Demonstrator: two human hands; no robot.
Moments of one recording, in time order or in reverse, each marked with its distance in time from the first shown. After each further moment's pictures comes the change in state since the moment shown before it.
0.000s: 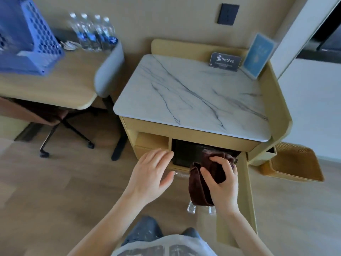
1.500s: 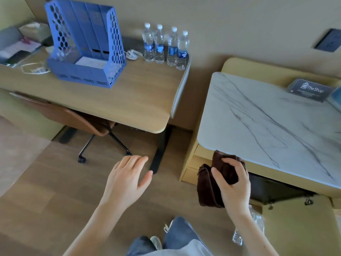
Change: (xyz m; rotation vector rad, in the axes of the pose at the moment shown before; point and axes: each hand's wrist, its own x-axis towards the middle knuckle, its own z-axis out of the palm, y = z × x) left_hand -0.082 -0.428 -0.141 0.067 0.034 -0.314; right_hand 0.040 -0.149 0.375 0.005 -0.004 0.021
